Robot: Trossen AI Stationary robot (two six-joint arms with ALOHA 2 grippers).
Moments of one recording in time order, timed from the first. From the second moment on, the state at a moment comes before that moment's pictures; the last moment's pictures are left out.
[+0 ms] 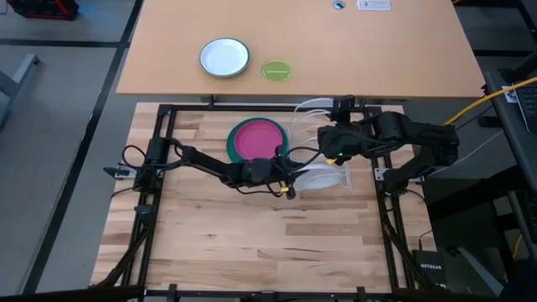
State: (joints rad) left arm -0.04 2.06 1.18 0.83 -0.31 0.06; right arm 0.14 1.51 1.92 -1.57 0.83 -0.29
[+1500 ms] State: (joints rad) left arm 0.11 1.74 1.18 -0.48 -0.37 0.01; right arm 0.14 1.52 1.43 -1.19 0.66 -0.38
